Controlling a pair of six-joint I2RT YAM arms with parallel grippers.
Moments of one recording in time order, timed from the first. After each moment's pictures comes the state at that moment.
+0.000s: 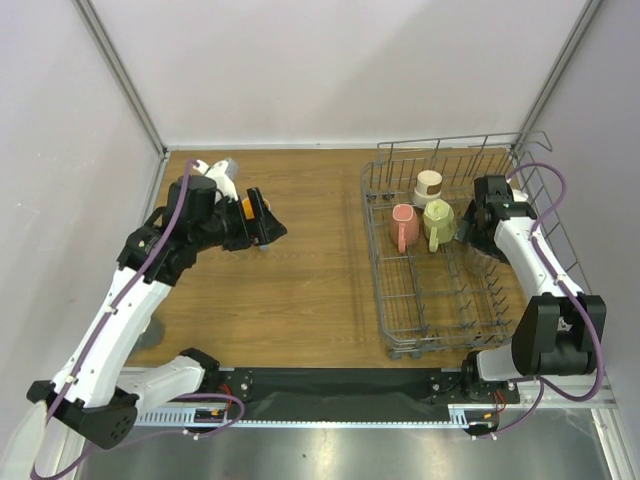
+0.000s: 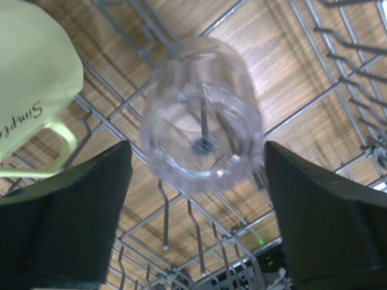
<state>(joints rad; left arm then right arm) -0.45 1.03 1.31 -0.88 0.16 -0.57 0.01 1.41 1.12 -0.82 0.39 0.49</state>
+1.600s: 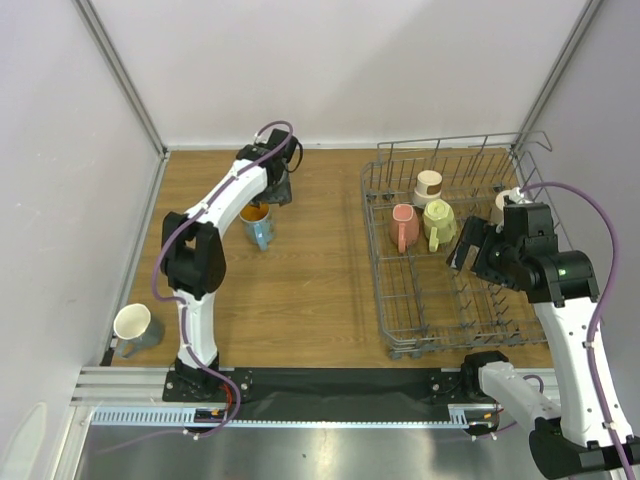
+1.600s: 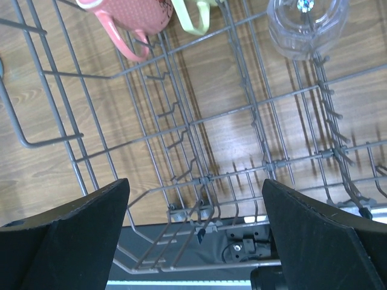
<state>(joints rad) -0.39 2.04 1.86 -0.97 -0.39 -0.47 0.15 0.90 1.27 -1.24 0.01 0.46</state>
